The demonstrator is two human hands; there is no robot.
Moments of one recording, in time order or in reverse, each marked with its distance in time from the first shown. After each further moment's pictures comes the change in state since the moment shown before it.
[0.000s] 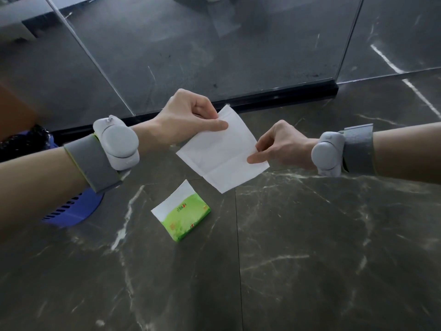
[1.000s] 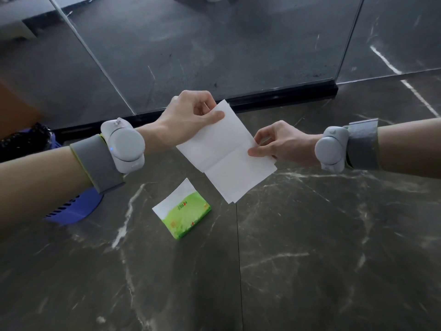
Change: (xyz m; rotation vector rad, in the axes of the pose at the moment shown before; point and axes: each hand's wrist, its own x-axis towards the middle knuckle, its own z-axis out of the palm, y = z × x) left_hand -0.004 0.001 0.003 0.148 0.060 -0.006; right_hand -0.001 -0.001 -0.001 0.100 -0.102 -0.012
